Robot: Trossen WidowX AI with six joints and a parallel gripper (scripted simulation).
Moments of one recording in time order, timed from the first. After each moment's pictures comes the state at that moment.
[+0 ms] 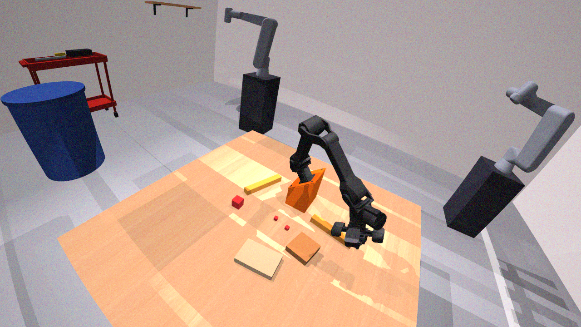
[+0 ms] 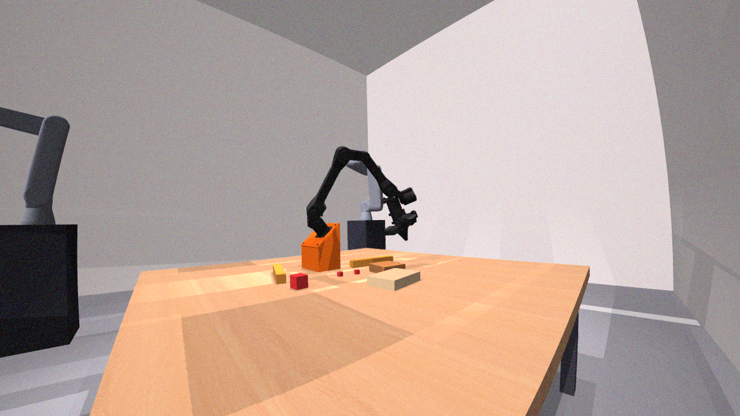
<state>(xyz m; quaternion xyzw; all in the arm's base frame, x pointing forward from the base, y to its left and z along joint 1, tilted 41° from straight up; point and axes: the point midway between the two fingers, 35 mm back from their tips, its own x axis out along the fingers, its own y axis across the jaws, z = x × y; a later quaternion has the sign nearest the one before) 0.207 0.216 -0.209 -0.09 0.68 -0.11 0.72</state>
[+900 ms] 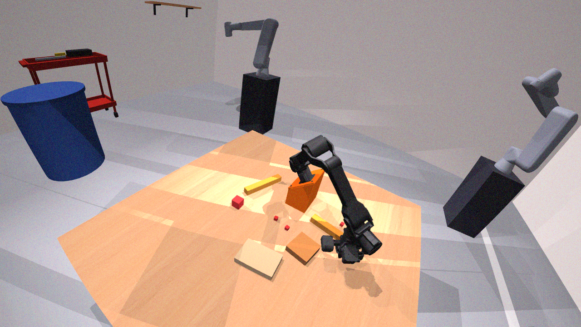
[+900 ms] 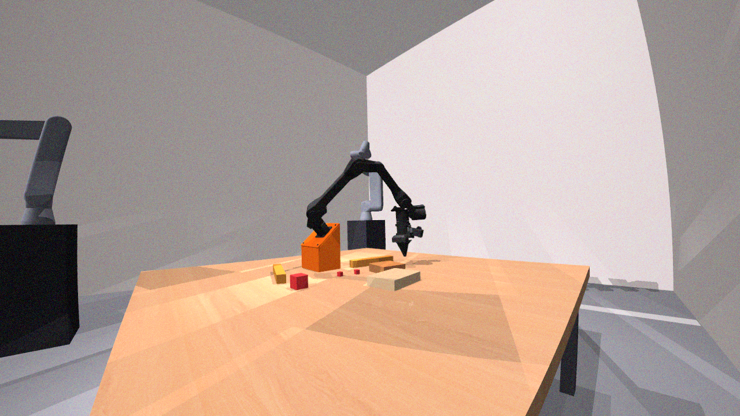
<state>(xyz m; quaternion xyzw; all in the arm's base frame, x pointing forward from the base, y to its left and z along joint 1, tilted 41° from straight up) 0.229 0.147 -0.237 -0.36 0.70 -0.09 0.61</state>
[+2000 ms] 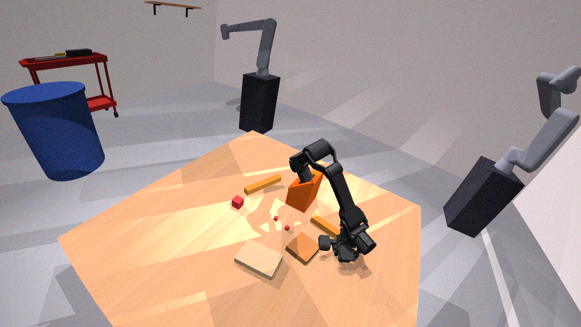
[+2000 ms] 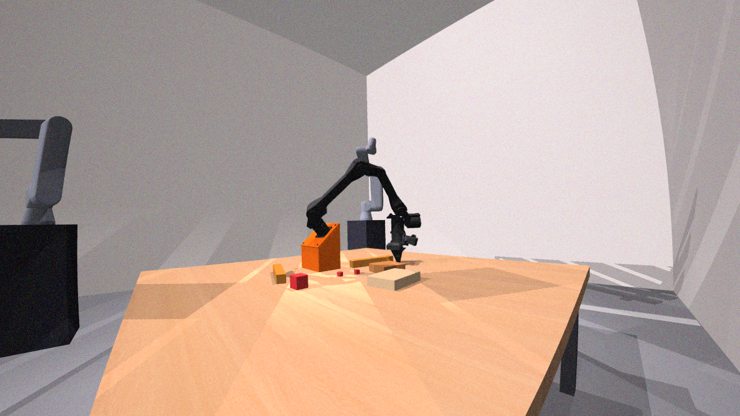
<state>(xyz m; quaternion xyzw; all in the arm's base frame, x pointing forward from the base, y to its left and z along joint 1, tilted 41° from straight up) 0.204 0.118 -0.254 -0.37 0.71 -0.09 0.59</state>
